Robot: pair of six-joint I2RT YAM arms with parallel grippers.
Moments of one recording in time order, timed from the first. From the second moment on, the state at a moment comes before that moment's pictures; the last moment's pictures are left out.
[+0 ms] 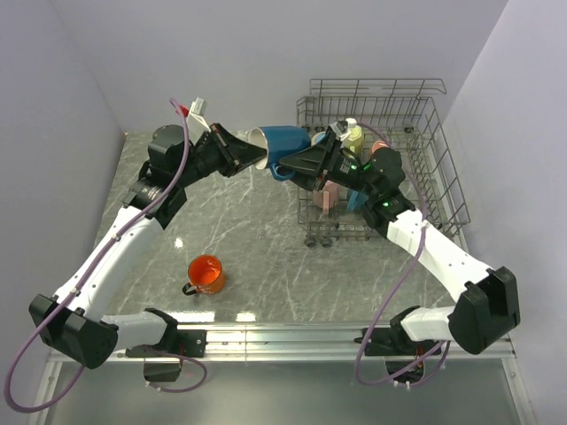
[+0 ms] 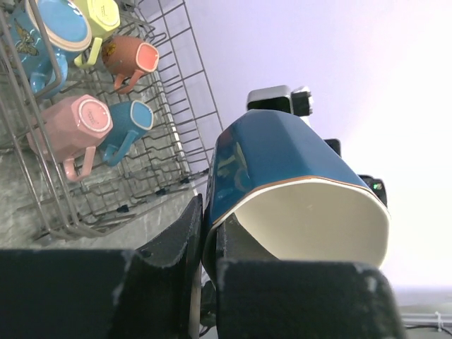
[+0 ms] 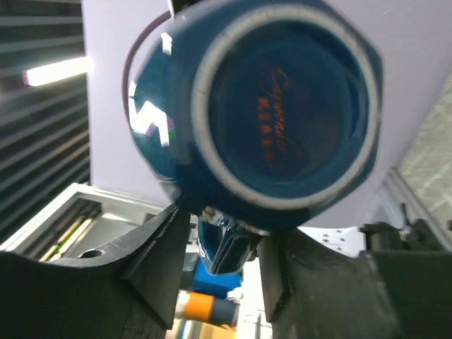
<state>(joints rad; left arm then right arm) -0.44 1.22 1.30 -0.15 0.42 -1.03 0.50 1.29 1.05 0.52 -0.72 1.62</state>
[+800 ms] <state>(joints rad) -0.43 1.27 1.32 -0.24 0.40 -0.91 0.35 1.30 1.06 0.40 -0.83 1.59</state>
